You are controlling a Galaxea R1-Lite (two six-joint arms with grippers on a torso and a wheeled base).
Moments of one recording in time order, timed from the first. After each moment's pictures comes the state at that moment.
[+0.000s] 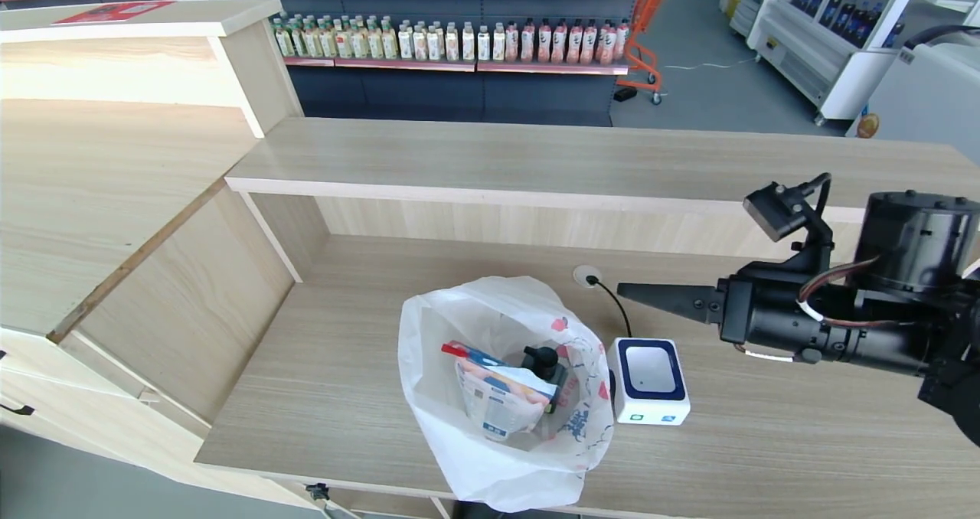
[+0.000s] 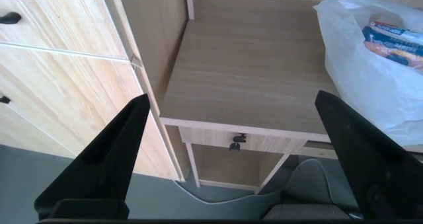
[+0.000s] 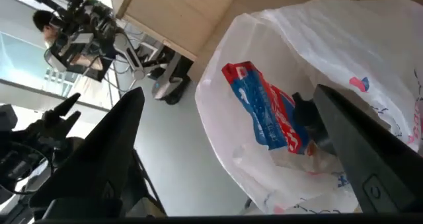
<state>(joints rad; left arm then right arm) 0.00 0.00 0.00 0.00 0.01 0.00 0.31 1.58 -0.65 -0.79 0.69 0.35</state>
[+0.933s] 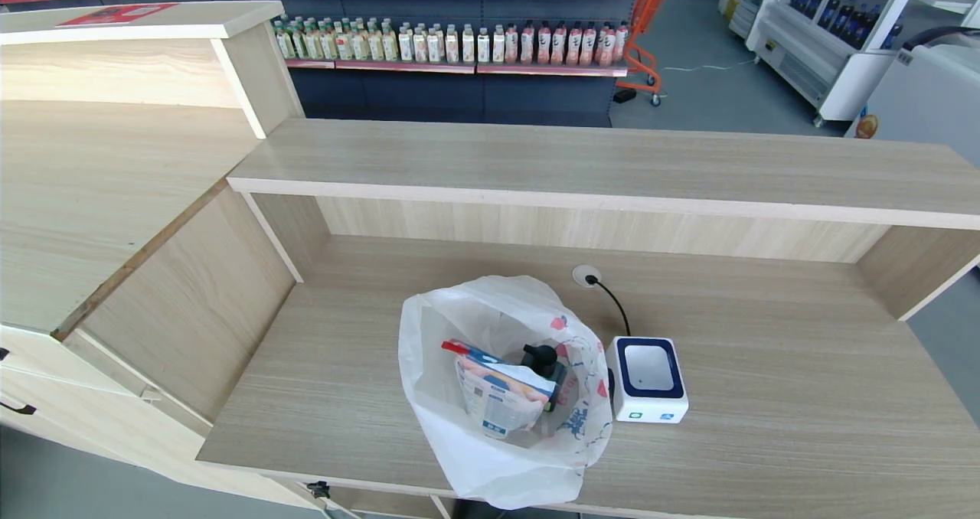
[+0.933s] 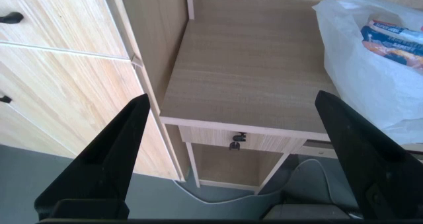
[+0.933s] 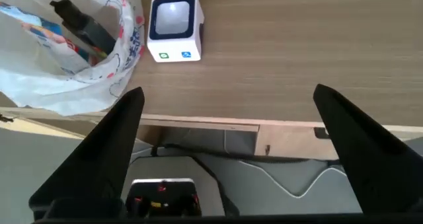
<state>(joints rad) 0.00 0.00 0.00 0.00 0.01 0.00 0.08 0.18 -0.01 -0.04 -0.06 0.09</state>
